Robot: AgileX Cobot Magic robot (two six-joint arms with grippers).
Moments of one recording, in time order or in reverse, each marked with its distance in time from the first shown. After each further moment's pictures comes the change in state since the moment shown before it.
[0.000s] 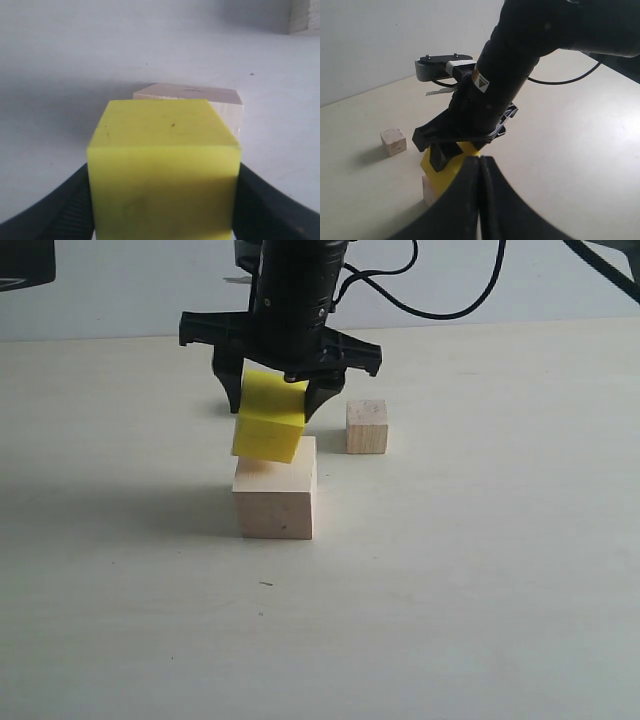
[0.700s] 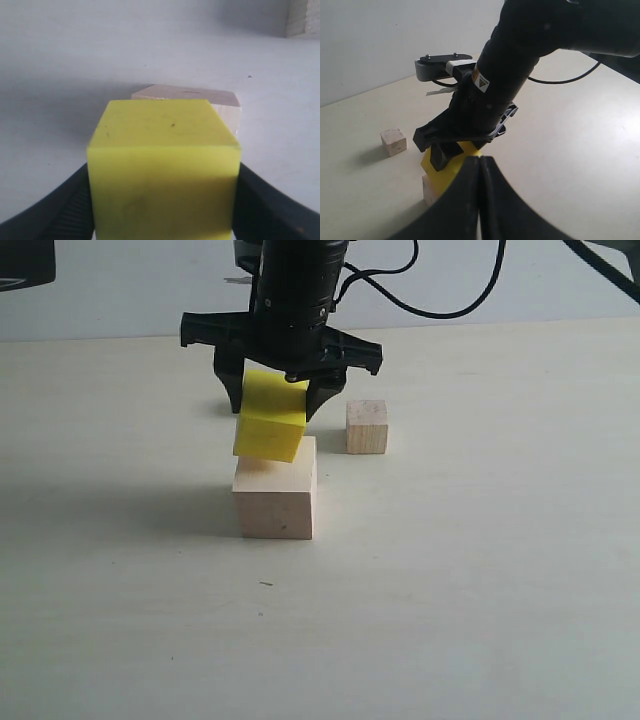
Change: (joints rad) left arm 0.000 0.000 0.000 0.000 0.000 0.000; right arm 0.000 0.000 0.000 -0.006 0.000 -0.006
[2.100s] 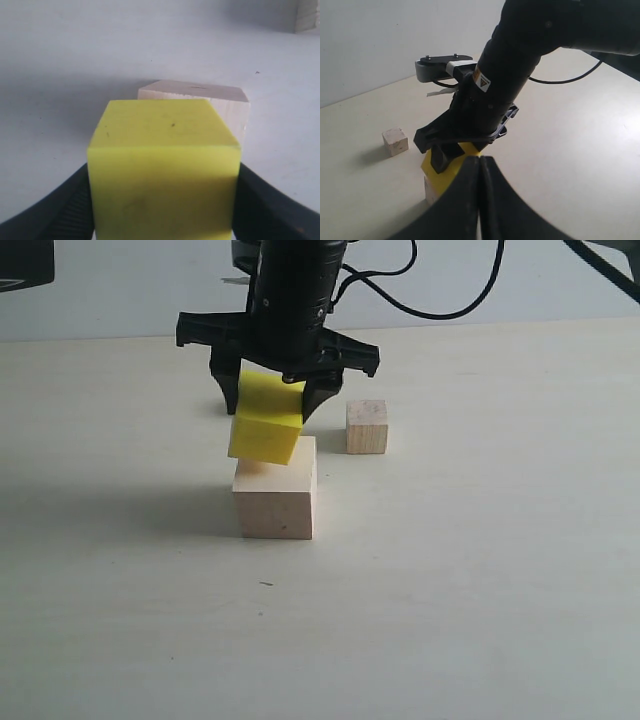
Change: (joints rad) left arm 0.000 0.000 0.000 0.008 0.000 0.000; right arm 0.000 0.000 0.000 0.024 0.000 -0.012
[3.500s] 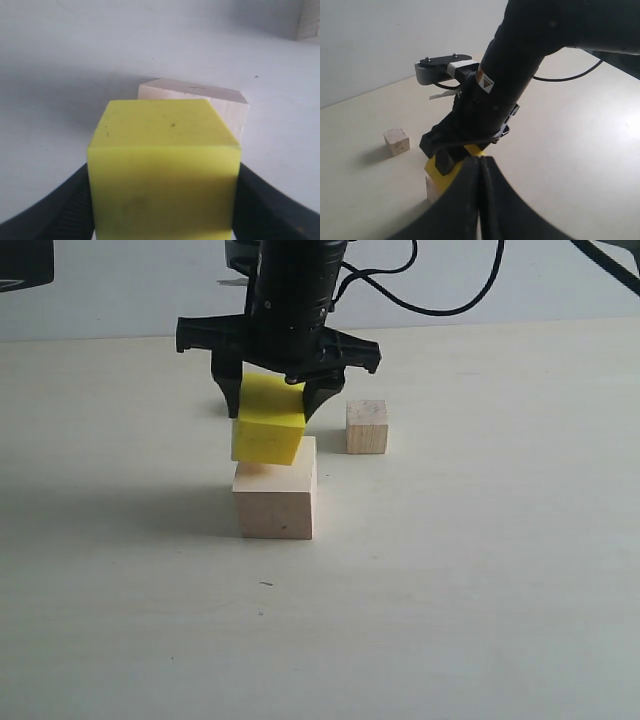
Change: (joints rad) left arm 0.000 0.000 0.000 0.006 0.000 0.000; right arm 0.005 -0.010 0.021 -0.010 -0.003 -0.059
